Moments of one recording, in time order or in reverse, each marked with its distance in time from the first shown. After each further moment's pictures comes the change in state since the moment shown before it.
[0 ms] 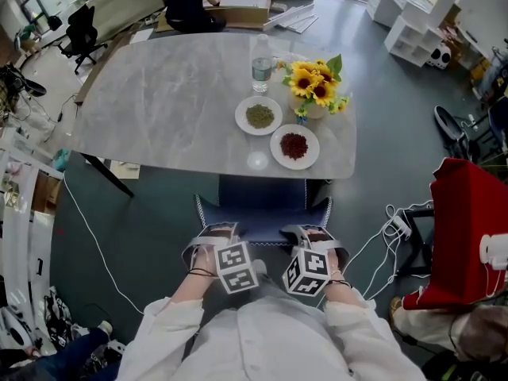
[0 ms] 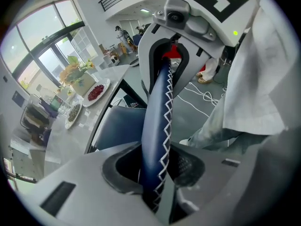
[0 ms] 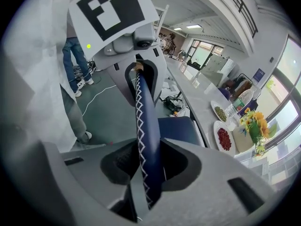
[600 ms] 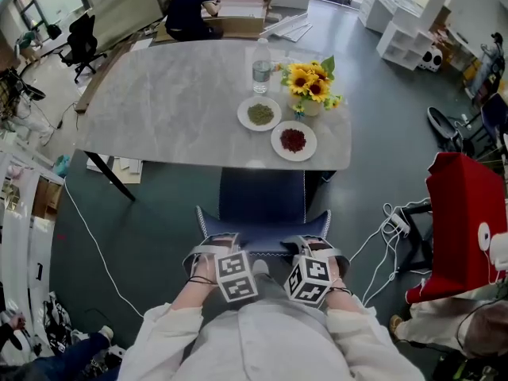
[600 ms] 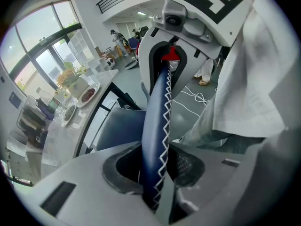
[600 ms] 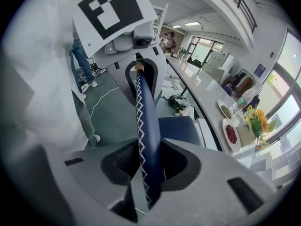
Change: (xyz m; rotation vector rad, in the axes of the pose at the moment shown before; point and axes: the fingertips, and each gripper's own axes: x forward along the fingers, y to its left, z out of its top) left arm -0.035 -0.064 -0.012 0.023 -0.030 -0.037; right arm -0.030 0.068 0.013 0.036 0.017 0.036
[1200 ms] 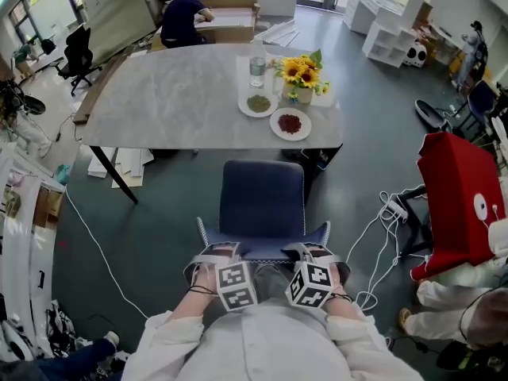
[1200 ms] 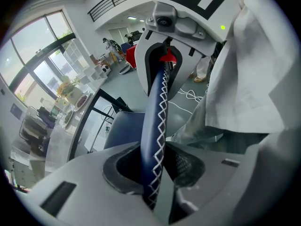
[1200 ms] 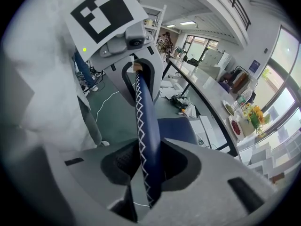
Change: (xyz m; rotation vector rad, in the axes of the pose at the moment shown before) left arm -0.048 -0.107 -0.030 0.083 -0.030 0.024; right arm -0.037 0.115 0.026 0.072 0.007 -0.024
